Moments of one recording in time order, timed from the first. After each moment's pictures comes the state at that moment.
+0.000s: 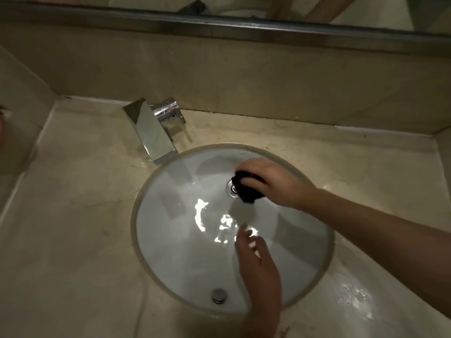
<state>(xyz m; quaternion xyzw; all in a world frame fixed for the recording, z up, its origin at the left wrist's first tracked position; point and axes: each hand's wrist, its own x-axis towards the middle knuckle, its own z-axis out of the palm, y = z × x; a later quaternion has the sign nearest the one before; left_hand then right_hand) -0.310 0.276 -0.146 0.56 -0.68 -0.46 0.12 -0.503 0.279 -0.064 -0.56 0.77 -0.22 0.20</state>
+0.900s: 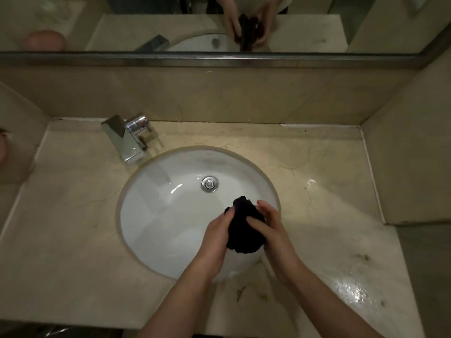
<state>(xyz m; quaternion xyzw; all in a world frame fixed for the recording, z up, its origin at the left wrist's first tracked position) -0.326 0.297 -0.023 0.44 -0.49 -0.74 -0.10 -0.378 0.423 -0.032 0.07 0.65 -0.65 0.39</state>
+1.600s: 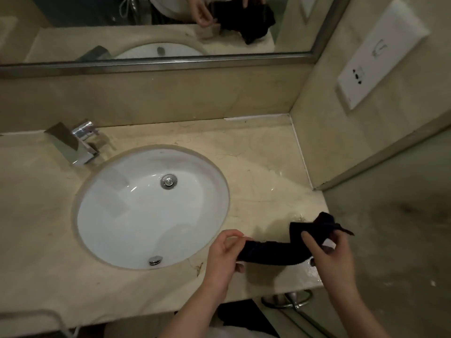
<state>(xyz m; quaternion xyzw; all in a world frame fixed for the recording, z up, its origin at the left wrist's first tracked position) -0.278 0.427 -0.005 0.38 -0.53 -0.75 -0.12 -0.343 0.632 0.010 0.21 0.80 -0.55 0.10</state>
